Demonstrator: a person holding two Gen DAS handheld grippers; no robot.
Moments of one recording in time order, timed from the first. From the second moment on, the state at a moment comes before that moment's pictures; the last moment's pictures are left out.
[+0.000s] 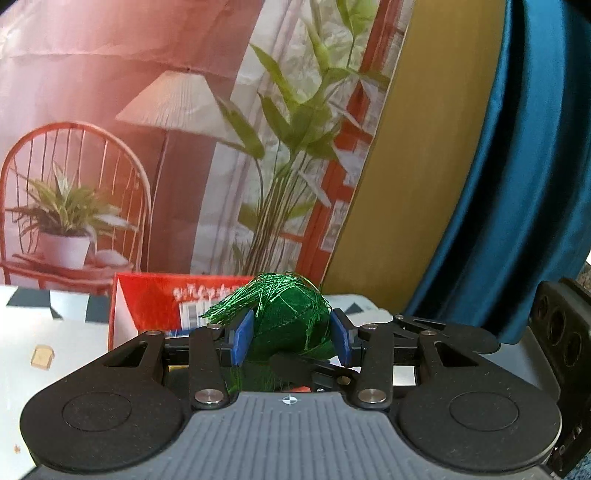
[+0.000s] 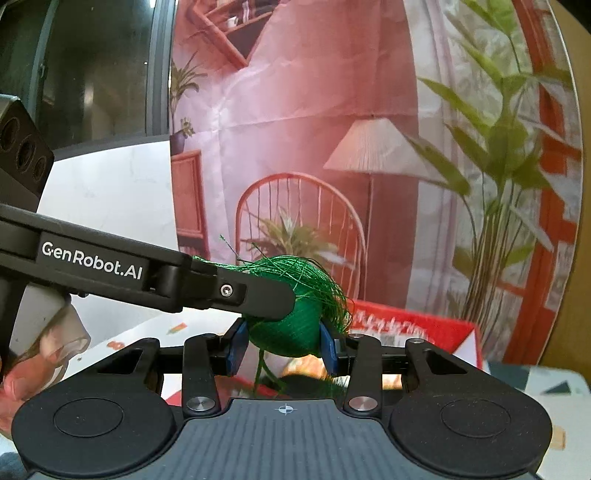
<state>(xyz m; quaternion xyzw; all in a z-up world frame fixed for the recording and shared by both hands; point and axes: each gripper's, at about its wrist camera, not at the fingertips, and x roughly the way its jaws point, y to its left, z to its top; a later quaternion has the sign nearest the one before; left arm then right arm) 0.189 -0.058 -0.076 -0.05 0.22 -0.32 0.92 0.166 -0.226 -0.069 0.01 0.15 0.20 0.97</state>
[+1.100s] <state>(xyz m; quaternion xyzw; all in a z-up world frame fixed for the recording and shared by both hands) 0.313 -0.052 -0.124 -0.08 0.28 -0.24 0.93 0.319 -0.207 -0.124 -0.03 0.25 0.20 0.95</state>
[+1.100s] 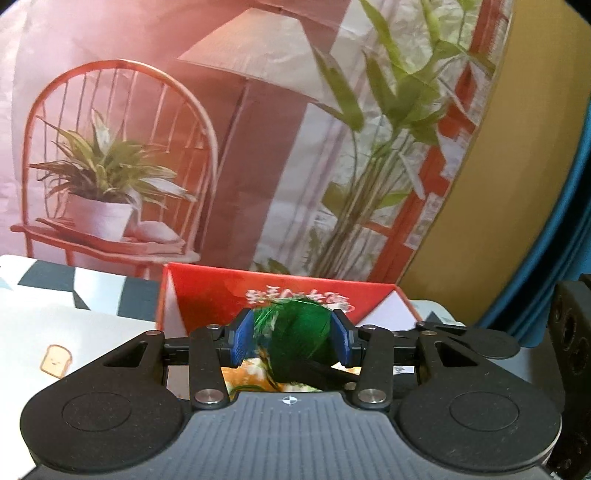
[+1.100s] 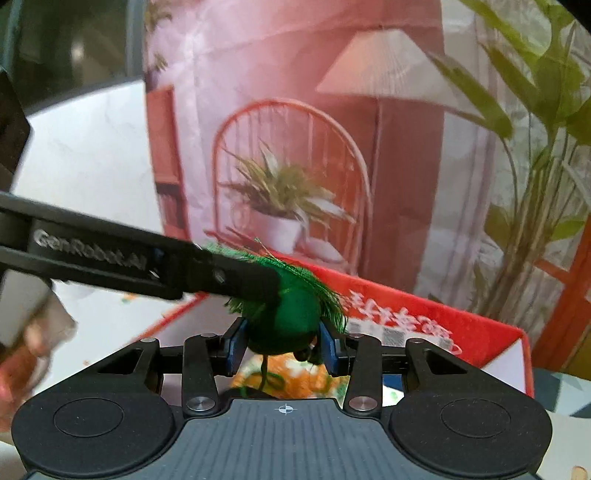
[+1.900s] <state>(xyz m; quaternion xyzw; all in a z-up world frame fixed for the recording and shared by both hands) 0.226 -0.021 -0.132 -0.03 0.28 -0.23 0.93 0.232 -0.244 -0.113 0.02 0.22 0.14 0.97</state>
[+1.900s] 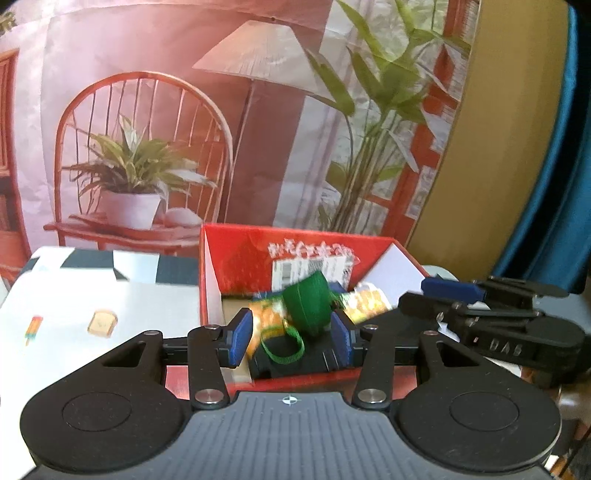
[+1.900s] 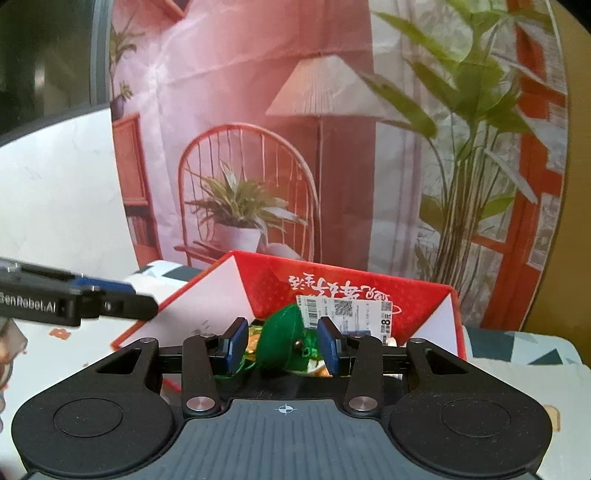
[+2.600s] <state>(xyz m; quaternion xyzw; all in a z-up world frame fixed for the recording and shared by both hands) 0.114 -0.041 -0.229 -0.04 0.39 -0.26 0.88 0.091 -0.263 -0.186 0.05 0.29 0.12 0.95</state>
